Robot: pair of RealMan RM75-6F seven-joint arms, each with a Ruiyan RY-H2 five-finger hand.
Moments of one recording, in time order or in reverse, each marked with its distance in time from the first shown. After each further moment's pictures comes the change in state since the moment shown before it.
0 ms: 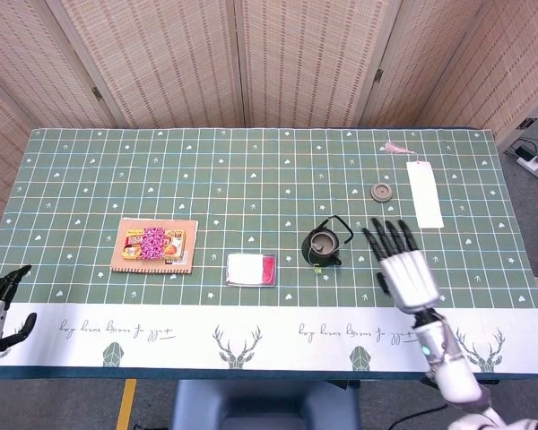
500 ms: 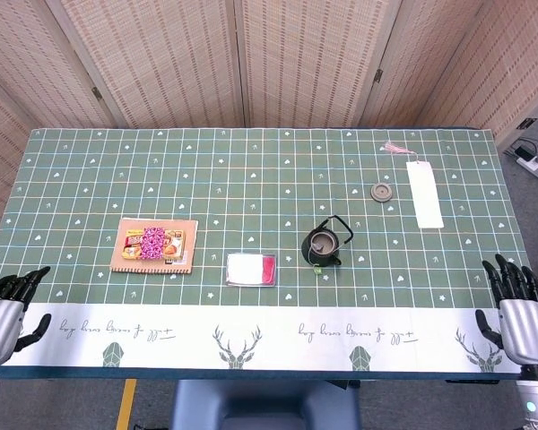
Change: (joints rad) left arm -0.019 -0.029 0.012 0.011 0.058 0.003 0.047; right arm -0.319 0.109 -0.092 0.242 -0.084 0.176 0.518
